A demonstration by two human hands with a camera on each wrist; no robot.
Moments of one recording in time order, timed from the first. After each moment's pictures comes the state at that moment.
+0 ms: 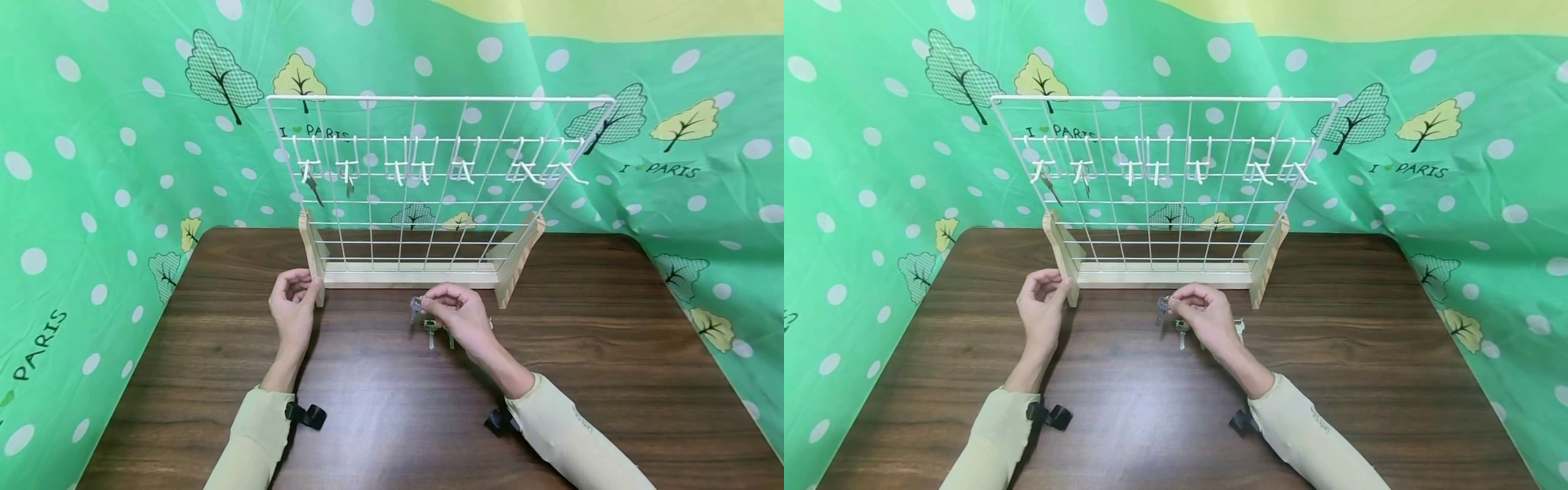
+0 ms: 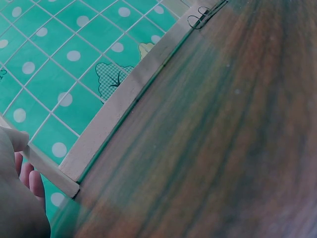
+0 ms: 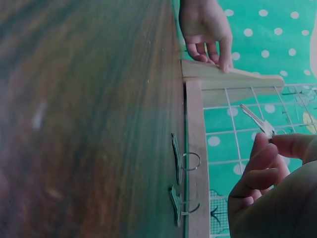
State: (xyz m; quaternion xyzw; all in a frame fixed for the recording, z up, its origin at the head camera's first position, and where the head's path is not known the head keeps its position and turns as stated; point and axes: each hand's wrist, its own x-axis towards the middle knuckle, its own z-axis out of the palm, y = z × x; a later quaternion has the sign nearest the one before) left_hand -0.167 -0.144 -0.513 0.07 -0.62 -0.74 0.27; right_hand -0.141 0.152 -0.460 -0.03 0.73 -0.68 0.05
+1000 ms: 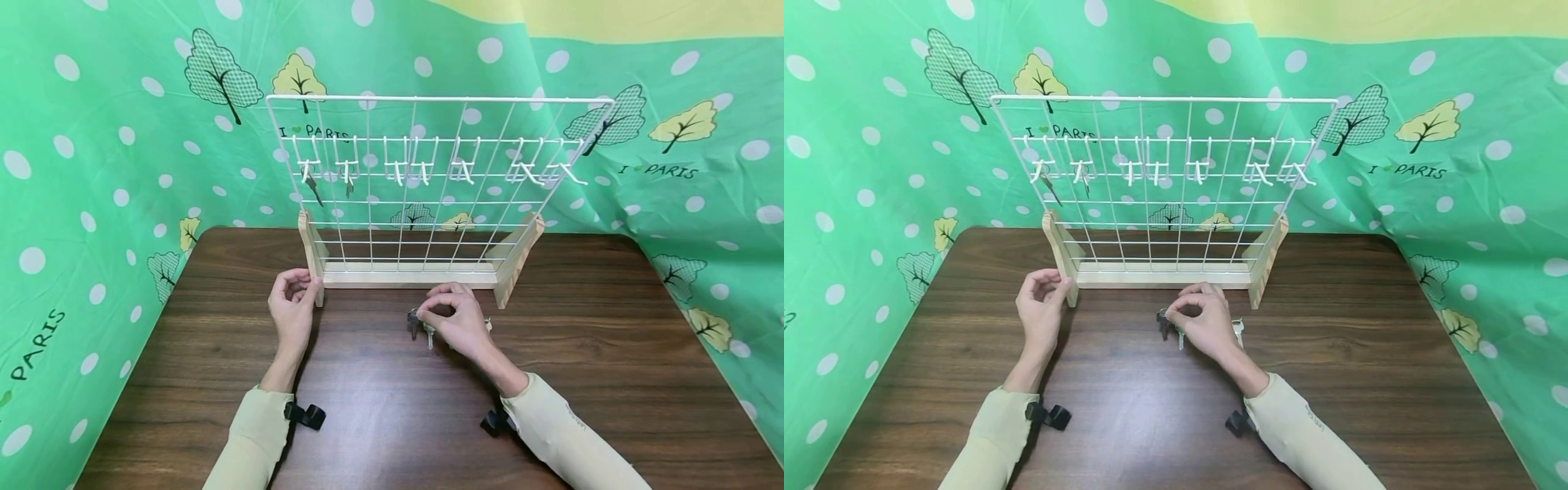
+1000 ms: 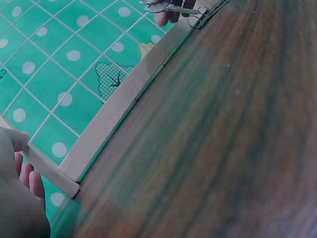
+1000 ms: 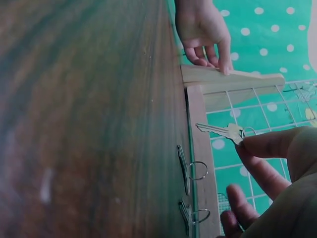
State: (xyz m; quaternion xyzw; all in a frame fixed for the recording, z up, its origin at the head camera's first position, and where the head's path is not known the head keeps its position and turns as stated) left_hand -0.167 -0.144 -0.513 0.07 -0.62 -0.74 0.27; right_hand -0.143 0.155 -0.471 -0.08 0.87 -0.49 -0.02
